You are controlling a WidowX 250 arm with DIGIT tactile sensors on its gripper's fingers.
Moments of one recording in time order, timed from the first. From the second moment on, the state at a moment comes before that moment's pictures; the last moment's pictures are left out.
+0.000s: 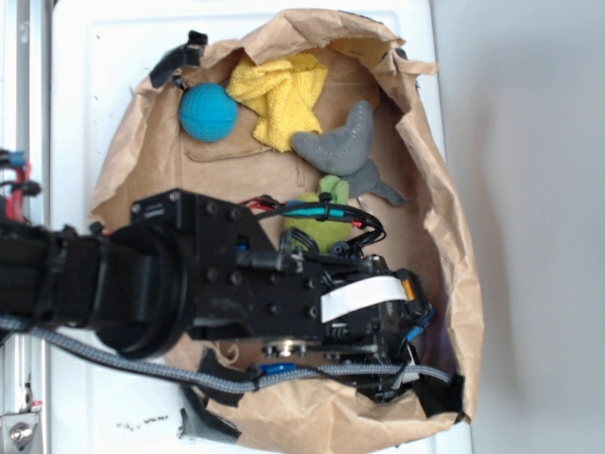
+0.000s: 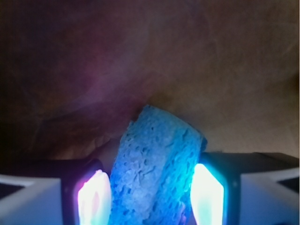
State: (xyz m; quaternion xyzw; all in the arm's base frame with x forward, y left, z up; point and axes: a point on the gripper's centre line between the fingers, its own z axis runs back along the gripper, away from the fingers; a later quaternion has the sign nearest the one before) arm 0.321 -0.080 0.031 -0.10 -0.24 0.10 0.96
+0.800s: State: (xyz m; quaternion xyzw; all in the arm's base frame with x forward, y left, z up) arm 0.302 -0.064 0.069 -0.14 -0.12 0.11 0.98
